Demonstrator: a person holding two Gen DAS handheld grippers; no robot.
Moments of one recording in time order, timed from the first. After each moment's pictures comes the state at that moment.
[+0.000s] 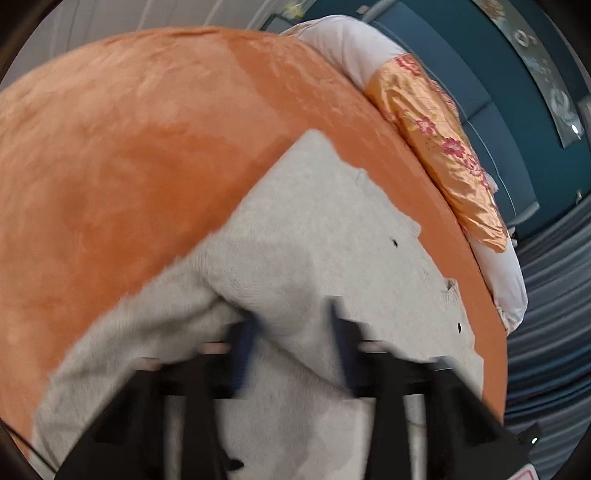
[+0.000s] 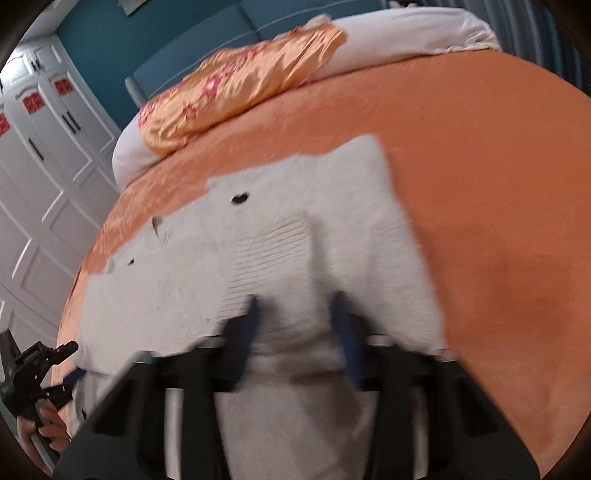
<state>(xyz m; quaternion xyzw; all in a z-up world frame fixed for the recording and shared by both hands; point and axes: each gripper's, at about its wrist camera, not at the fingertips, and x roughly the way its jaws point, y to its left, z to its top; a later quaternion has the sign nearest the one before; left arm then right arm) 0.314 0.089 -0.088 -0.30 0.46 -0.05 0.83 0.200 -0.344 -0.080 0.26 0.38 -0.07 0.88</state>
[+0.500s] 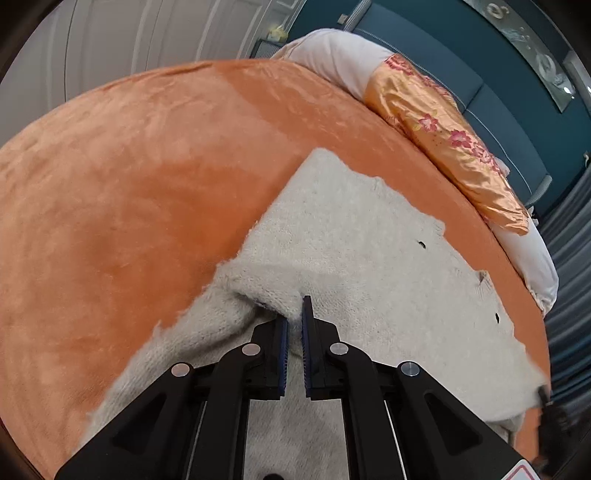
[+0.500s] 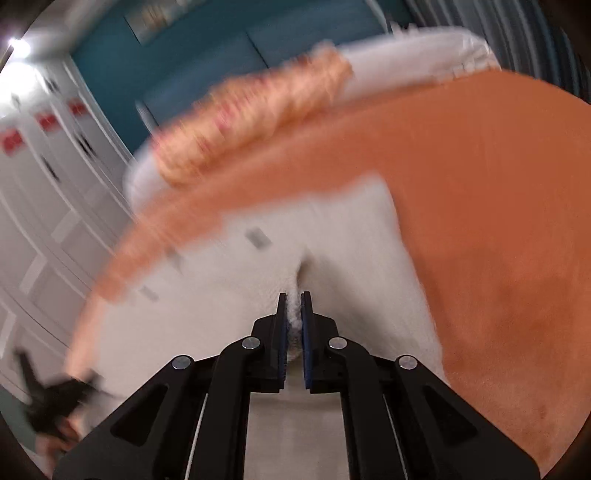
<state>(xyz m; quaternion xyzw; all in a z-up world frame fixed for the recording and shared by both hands) 0.308 0.091 -0.094 -0.22 0.44 -0.02 0.87 0.177 -0.350 -0.049 0.27 0.27 -0.06 0.92</state>
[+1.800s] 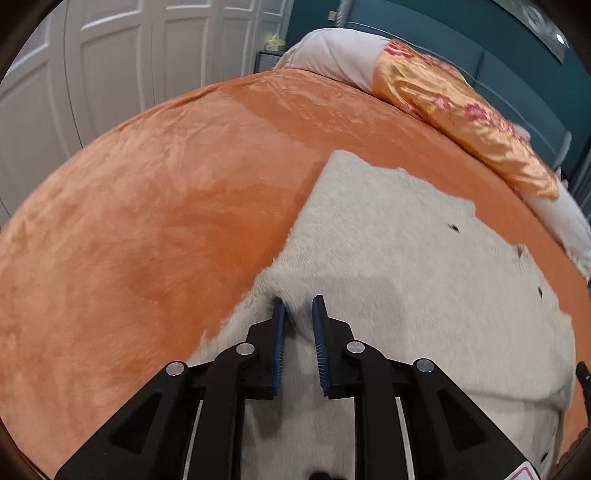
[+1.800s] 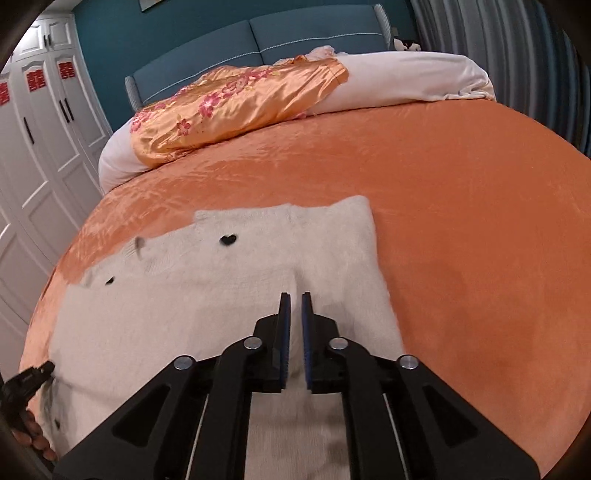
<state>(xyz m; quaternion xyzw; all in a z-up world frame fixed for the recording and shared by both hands) 0.306 0.081 -0.086 -0.11 0.44 0.03 0.89 0.201 -0.337 -0.059 0.19 0.36 -0.11 0.91</state>
